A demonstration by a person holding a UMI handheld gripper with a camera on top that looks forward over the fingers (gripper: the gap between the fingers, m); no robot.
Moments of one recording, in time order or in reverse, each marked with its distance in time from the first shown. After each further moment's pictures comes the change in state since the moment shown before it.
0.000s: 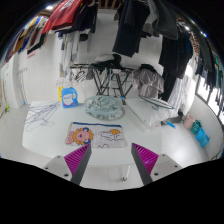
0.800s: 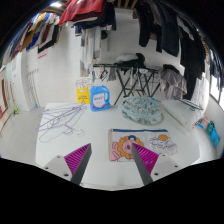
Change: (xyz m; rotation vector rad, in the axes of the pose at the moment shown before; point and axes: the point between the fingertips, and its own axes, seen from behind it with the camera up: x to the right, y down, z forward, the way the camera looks) arm -0.239 -0.011 0.105 0.037 -0.153 0.014
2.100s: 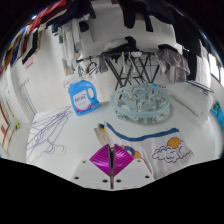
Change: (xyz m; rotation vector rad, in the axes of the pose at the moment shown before) arm 0.052 -0.016 0.163 -0.088 -0.045 0.175
